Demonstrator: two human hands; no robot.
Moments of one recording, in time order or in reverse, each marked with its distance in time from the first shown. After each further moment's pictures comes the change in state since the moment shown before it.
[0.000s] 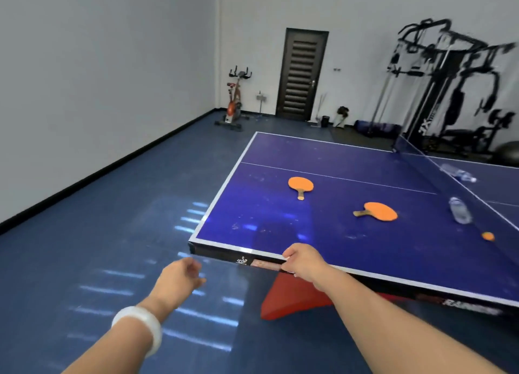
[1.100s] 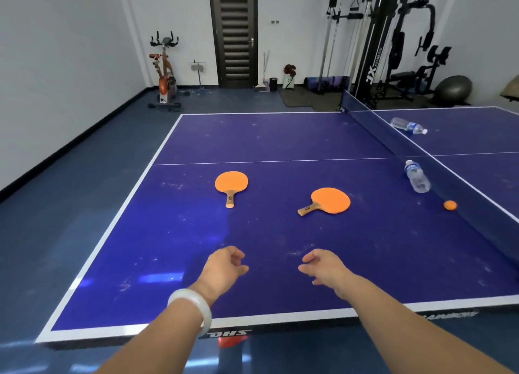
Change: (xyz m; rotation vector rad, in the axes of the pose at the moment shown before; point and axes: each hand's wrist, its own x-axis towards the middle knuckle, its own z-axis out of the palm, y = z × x) left_hand 0.250 0.240 0.304 0.072 -0.334 0.143; right_hand 0.223 0.218 -0.207 0.265 0.116 0.321
